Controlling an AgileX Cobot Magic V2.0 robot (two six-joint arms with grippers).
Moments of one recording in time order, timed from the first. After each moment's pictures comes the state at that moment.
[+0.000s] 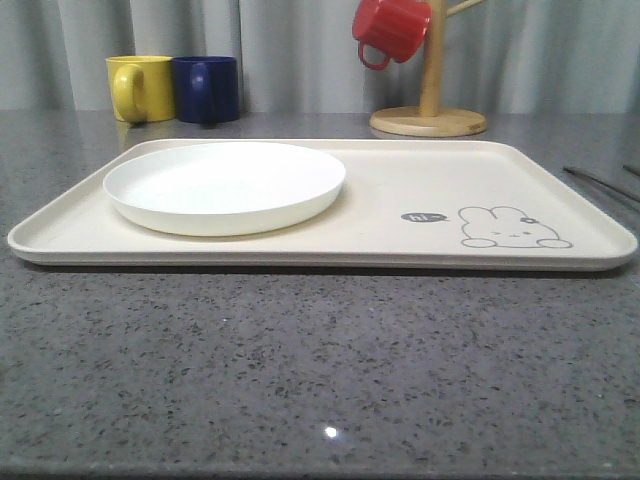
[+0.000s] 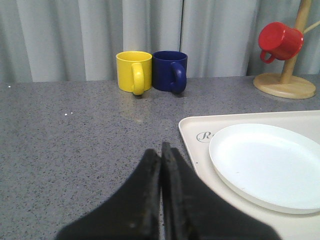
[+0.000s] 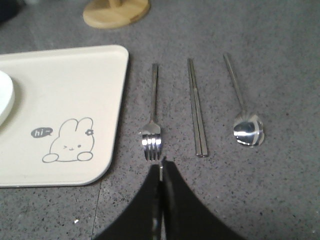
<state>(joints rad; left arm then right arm) -0.15 0.37 -0.41 -0.23 0.23 0.22 0.05 0.46 -0.69 0.00 0.81 0.18</state>
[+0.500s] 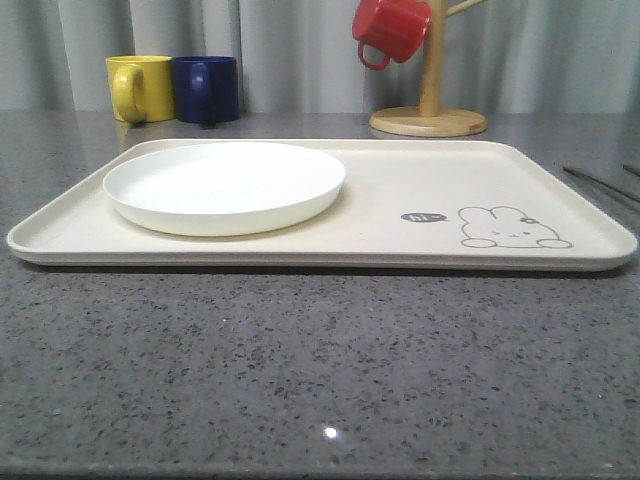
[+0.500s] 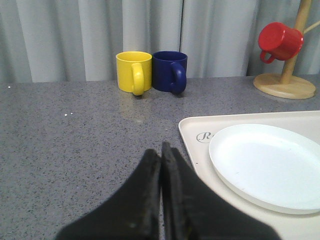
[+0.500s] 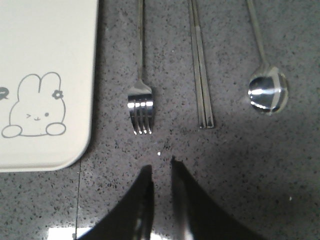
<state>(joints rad) -0.15 0.37 -0.41 -0.23 0.23 0.22 0.05 0.83 -0.78 0.01 0.88 0.18</state>
